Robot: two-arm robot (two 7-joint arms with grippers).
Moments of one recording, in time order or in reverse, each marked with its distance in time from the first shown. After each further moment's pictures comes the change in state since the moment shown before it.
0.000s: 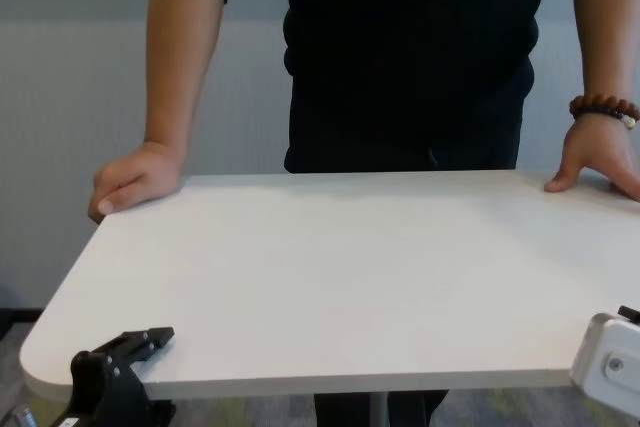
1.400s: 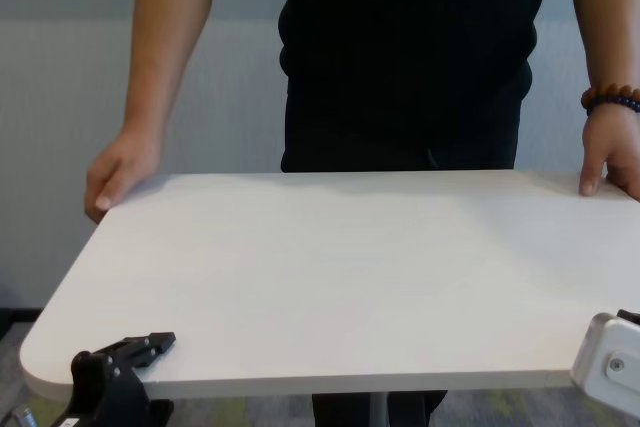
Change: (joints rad) left arm 0.000 0.000 0.000 0.000 0.000 0.000 0.000; right arm 0.000 0.000 0.000 0.000 0.000 0.000 0.000
